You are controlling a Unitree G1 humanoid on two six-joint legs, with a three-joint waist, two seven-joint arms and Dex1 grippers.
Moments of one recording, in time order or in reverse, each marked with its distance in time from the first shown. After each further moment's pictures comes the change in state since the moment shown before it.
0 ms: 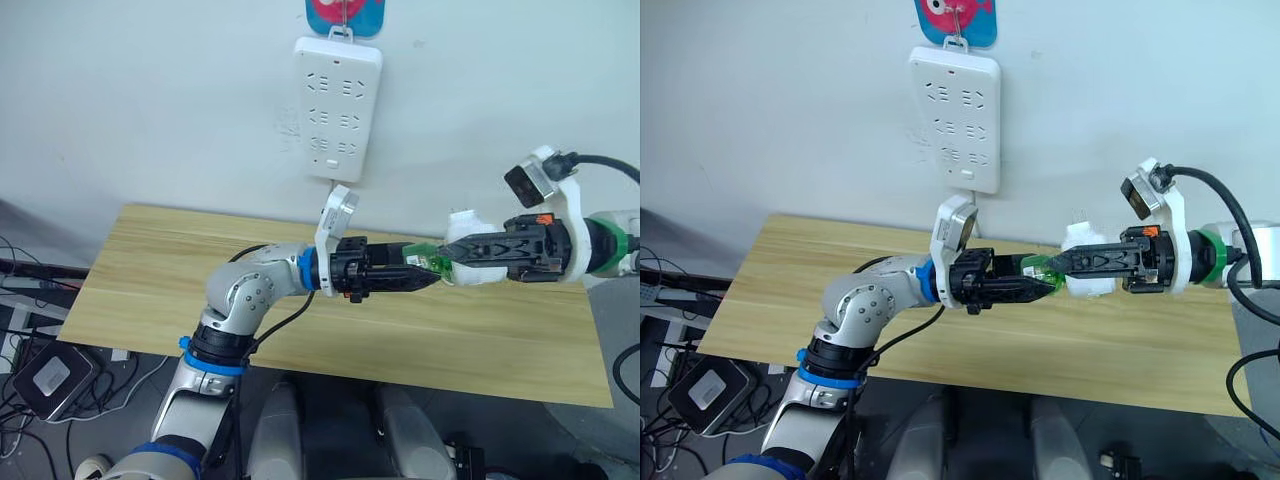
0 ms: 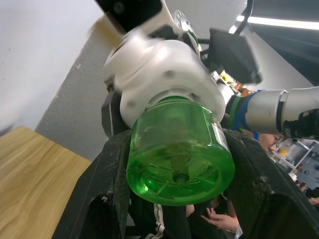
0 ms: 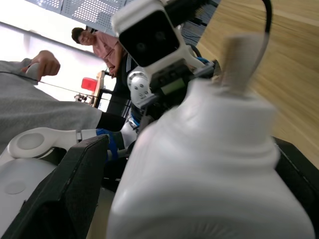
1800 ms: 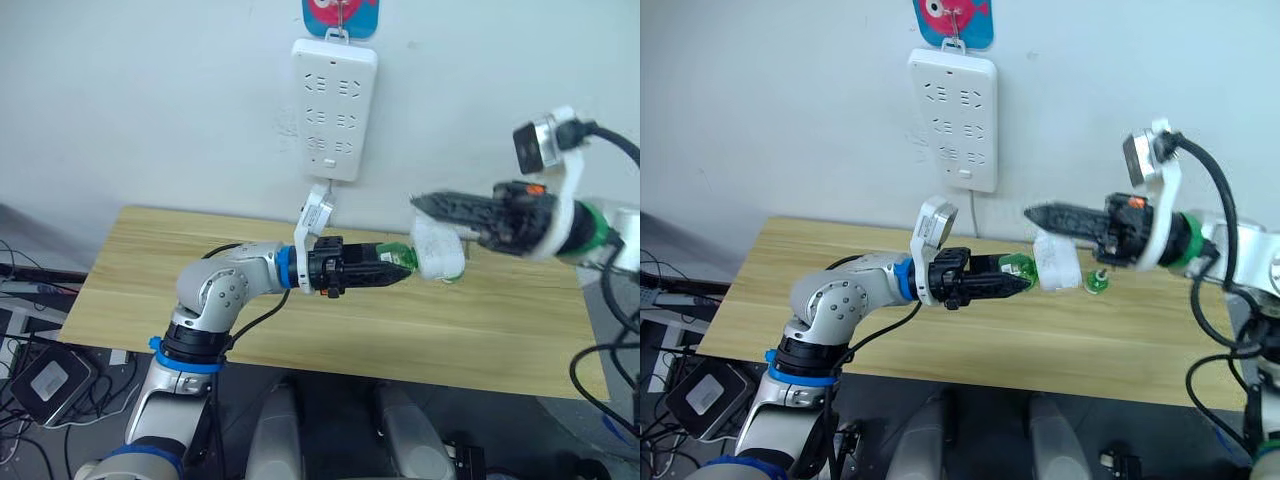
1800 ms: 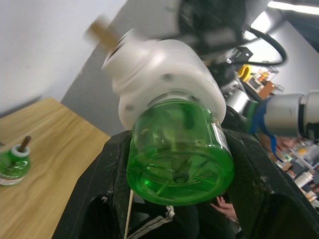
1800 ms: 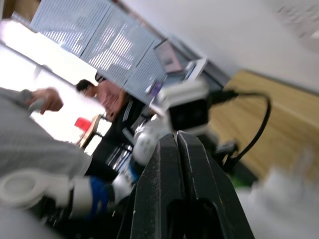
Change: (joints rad) left arm 0.014 0.116 0.030 -0.018 -0.033 0.086 0.026; right arm -0.022 0.243 -0.130 -0.099 0.002 -0.247 -0.273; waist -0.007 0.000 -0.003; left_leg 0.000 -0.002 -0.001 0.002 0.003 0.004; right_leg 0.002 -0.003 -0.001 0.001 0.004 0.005
